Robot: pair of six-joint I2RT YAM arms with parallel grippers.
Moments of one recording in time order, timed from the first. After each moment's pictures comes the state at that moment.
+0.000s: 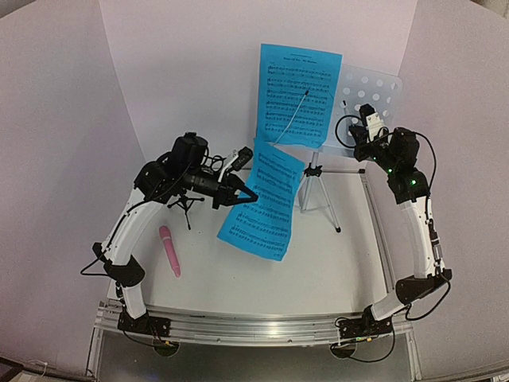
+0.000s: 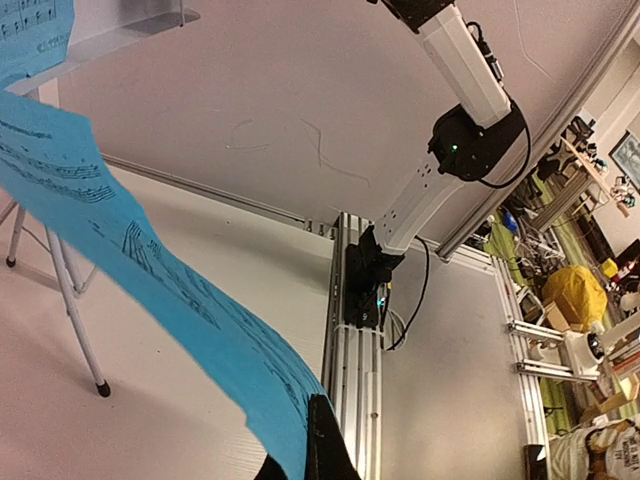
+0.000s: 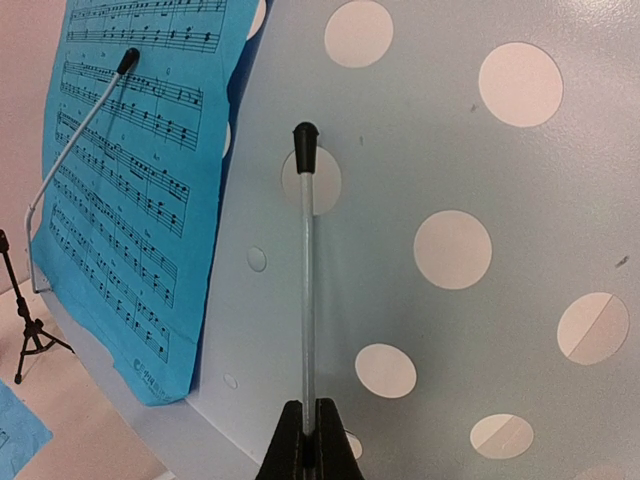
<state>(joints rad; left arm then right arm) -0.80 1.89 2.49 -1.11 0.81 0.00 0.21 1.54 2.00 -0.53 -0.20 -0.25</state>
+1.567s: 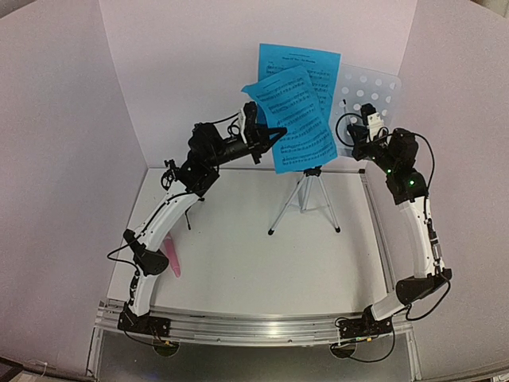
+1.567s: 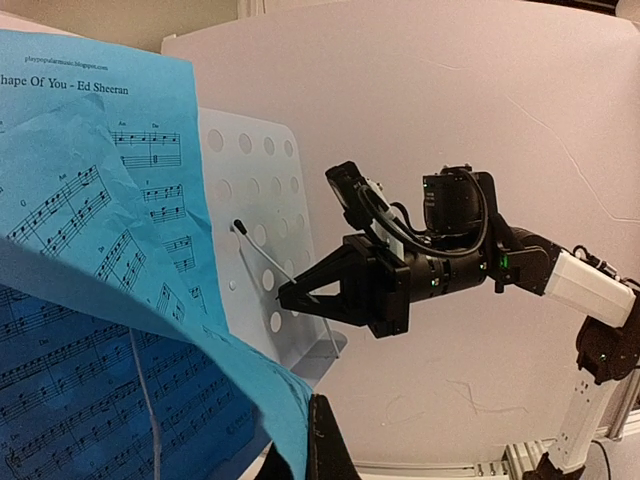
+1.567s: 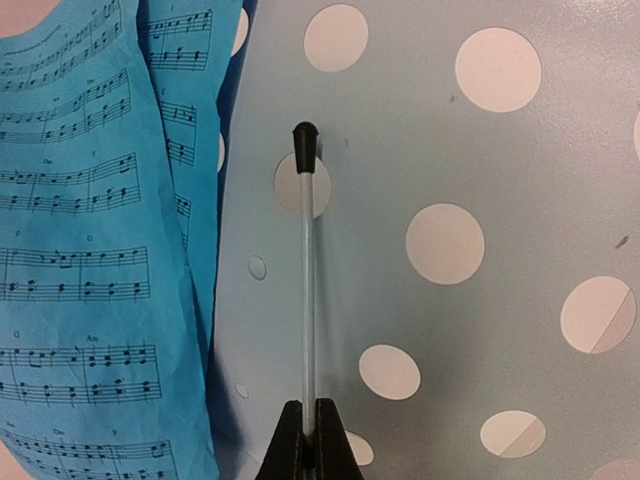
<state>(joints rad) -0.79 2.18 2.63 -0.07 0.57 -0.15 0.21 1.53 1.97 -0.47 -0.23 -0.17</state>
